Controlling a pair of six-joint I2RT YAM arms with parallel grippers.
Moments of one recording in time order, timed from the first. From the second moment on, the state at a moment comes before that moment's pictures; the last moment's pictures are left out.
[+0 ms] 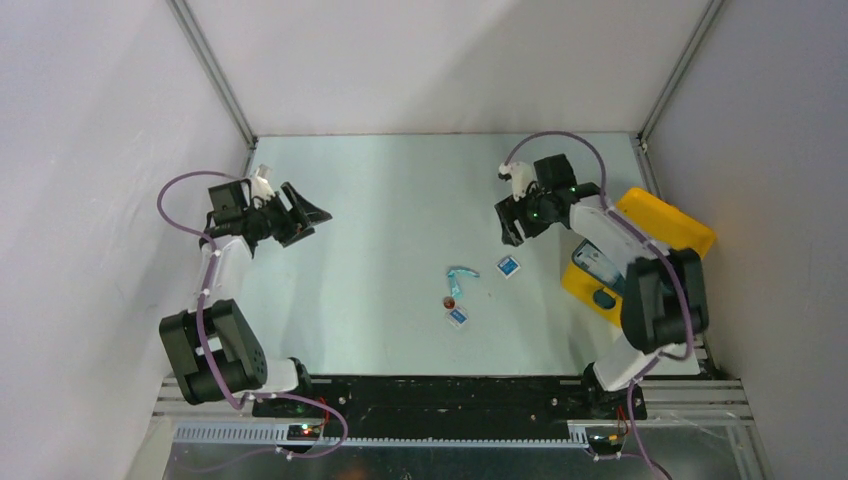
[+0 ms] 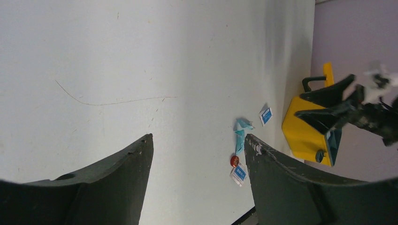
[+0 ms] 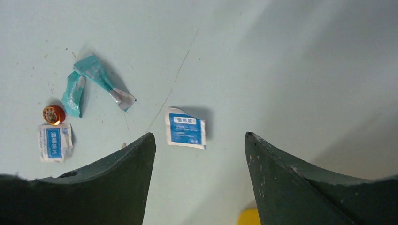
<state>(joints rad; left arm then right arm) 0.30 1.36 0.94 -0.36 0.76 -0.39 0.28 1.60 1.22 -0.56 -0.30 -0.31</state>
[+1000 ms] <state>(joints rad) 0.30 1.32 0.94 -0.41 0.75 -0.34 0.22 1.91 1.23 -0.64 -0.48 -0.07</state>
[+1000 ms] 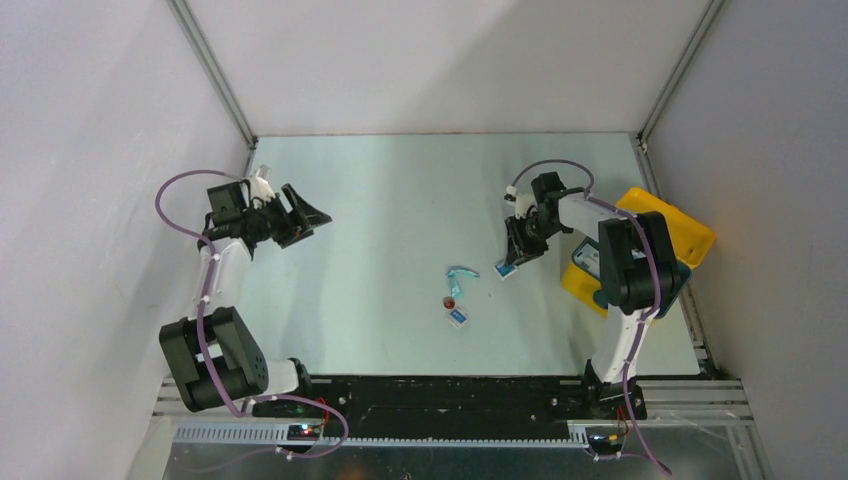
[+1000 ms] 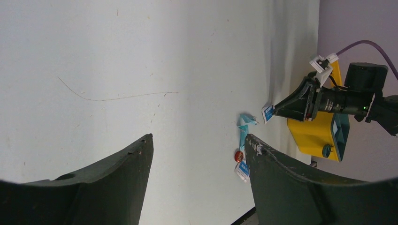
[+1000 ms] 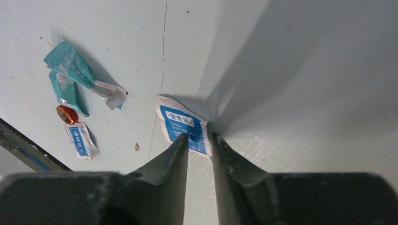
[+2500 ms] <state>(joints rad) 0.21 1.37 0.97 -0.41 0.76 -0.33 -0.91 1.16 1.11 -0.92 -0.67 -0.19</state>
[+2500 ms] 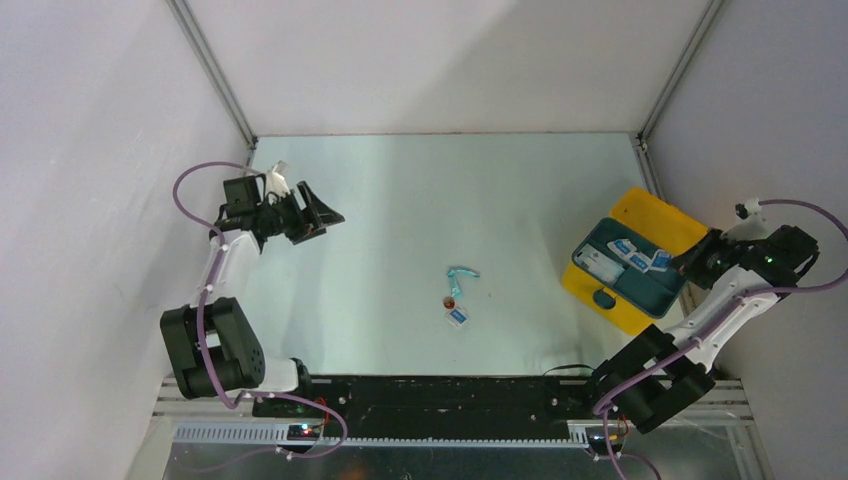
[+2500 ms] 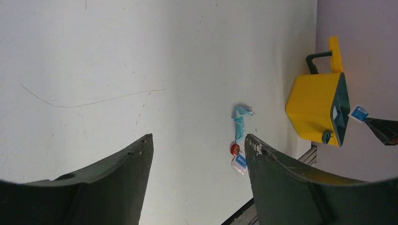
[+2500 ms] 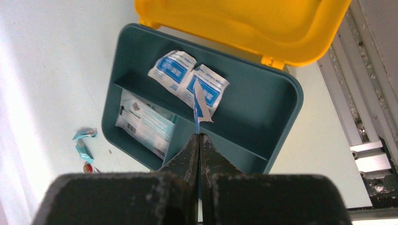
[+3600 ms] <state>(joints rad) 0.20 1.37 0.97 -0.41 0.75 -0.33 -0.80 1.00 1.04 -0.82 -0.64 -0.22</state>
